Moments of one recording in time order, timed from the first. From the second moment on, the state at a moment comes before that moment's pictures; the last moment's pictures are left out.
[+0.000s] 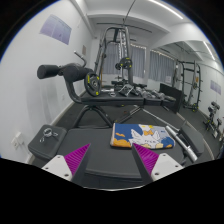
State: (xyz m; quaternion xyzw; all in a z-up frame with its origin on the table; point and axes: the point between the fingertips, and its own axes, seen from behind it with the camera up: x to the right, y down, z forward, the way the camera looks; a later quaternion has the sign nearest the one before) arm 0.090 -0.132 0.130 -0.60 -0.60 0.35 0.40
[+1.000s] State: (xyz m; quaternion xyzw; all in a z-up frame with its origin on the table) arm -0.125 -0.142 0.000 -0.62 -0.65 0.32 0.31
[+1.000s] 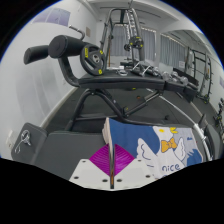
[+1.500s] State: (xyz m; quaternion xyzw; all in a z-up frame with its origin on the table) arm -0.099 0.068 0.089 -0.68 -0.55 0.36 0.32
